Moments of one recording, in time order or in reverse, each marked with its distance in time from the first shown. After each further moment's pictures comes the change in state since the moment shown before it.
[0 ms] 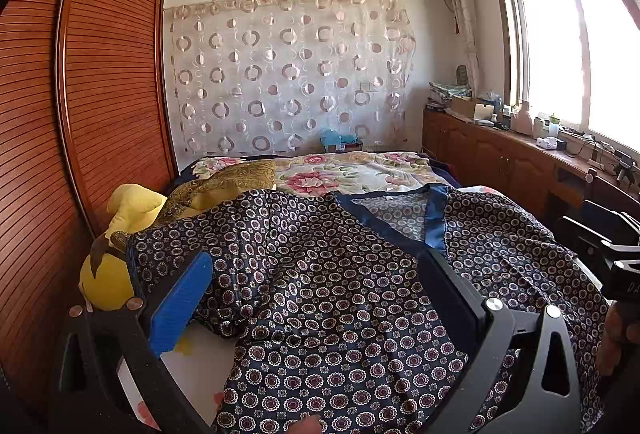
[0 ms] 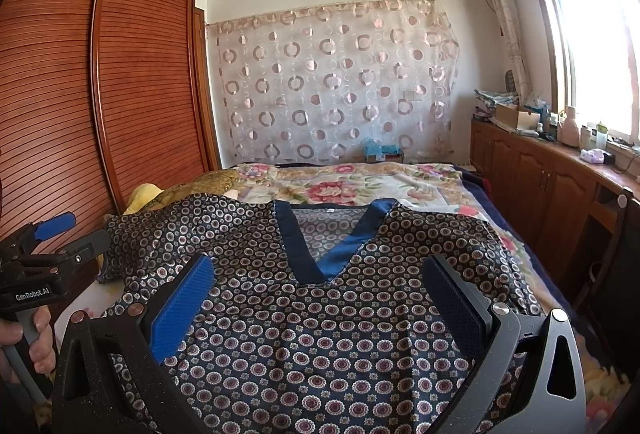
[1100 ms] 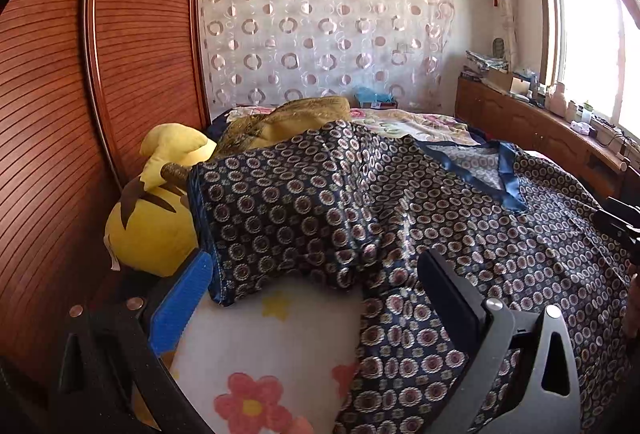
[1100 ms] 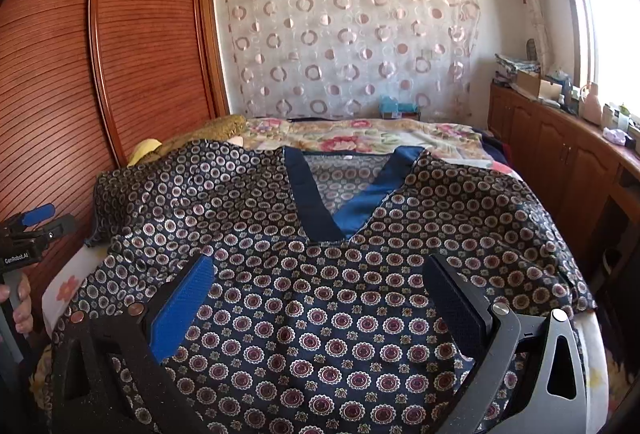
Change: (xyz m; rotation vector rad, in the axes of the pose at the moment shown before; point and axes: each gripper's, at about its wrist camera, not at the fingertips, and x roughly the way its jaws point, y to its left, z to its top) left arm 0.036 0.104 -0.045 -0.061 0.166 0.069; right arm 0.058 -0.003 -0.009 -0.019 0.171 0.055
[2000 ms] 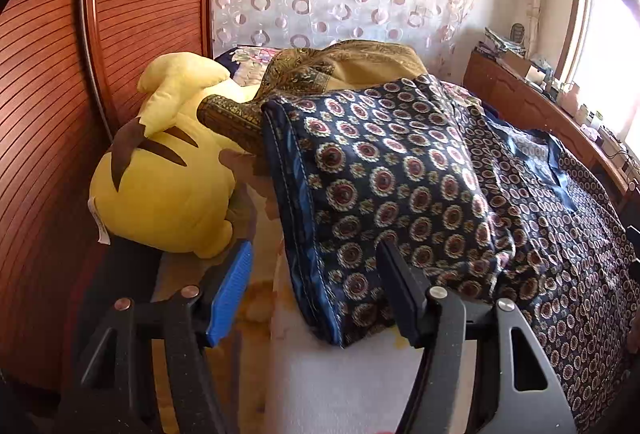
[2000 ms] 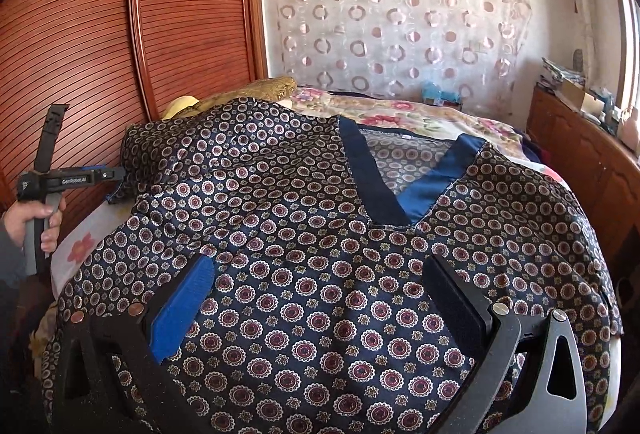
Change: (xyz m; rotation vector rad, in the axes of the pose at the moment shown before) left arm 0.089 0.101 0.003 -0.090 0.196 -0.068; right arm 0.013 0.022 0.012 -0.126 0.085 0.104
